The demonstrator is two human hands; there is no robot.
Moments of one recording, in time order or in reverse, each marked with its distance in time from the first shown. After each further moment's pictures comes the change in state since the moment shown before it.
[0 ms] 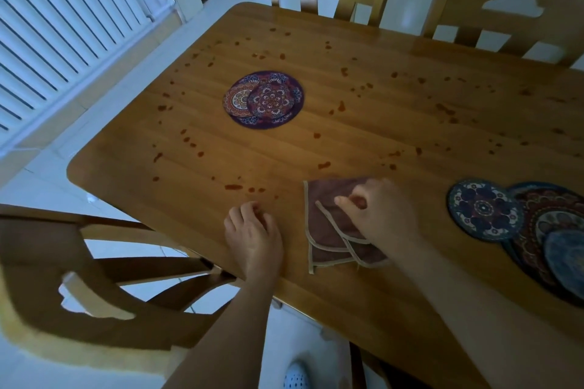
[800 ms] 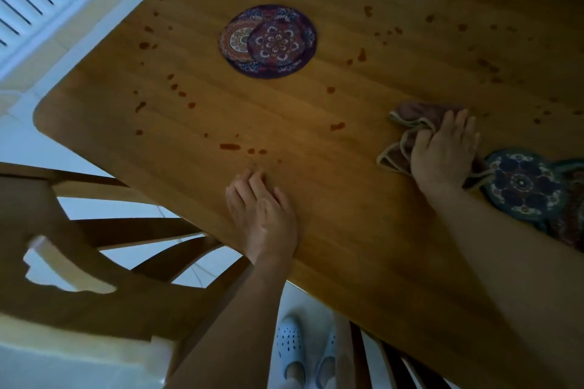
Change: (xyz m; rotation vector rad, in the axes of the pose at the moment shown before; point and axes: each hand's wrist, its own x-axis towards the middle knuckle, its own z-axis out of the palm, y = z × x) left_hand -0.011 -0.009 0.022 0.173 0.055 0.095; right_hand 0.080 0.083 0.050 -0.035 0.176 0.397
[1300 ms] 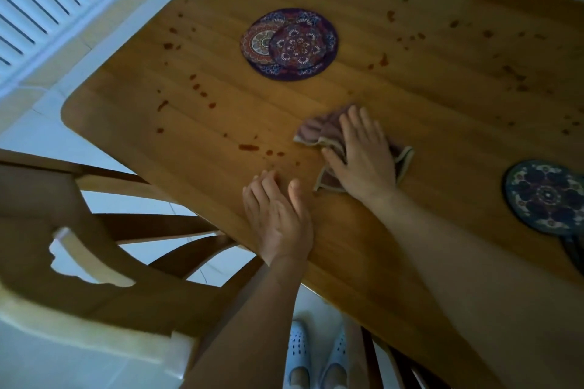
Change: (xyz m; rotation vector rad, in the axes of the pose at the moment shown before) left_hand 0.001 0.001 -0.002 -0.175 -0.010 -0.023; right_hand -0.045 -0.099 0.035 0.005 -0.084 -0.673
